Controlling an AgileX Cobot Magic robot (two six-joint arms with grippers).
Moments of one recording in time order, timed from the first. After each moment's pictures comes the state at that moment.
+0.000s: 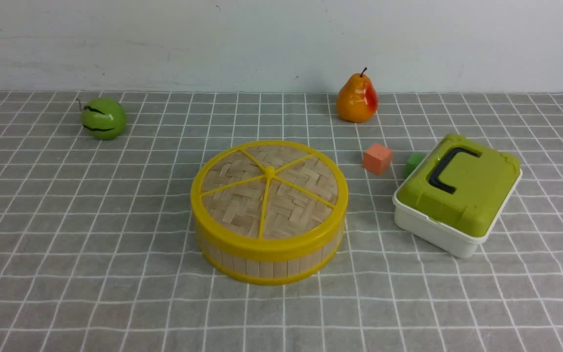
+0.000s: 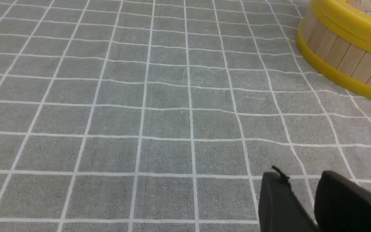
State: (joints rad) right arm 0.00 -0.01 0.02 0.05 0.40 0.10; left arm -0.05 -0.01 0.03 -0.04 0.39 -0.10
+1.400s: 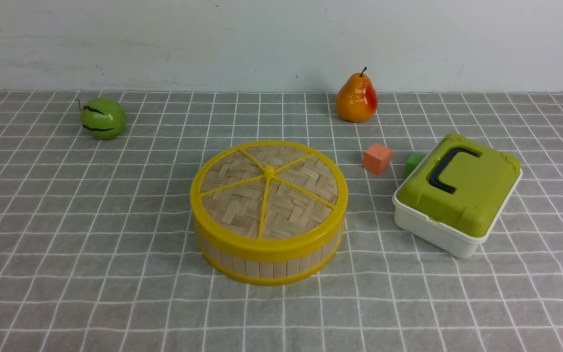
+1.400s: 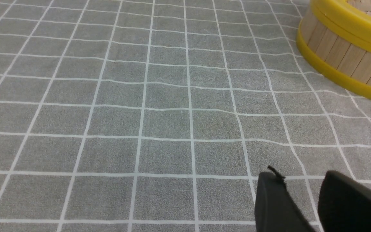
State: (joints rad) right arm 0.00 -0.01 0.02 0.05 0.40 0.10; left arm -0.05 -0.01 0.03 -0.04 0.39 -0.10
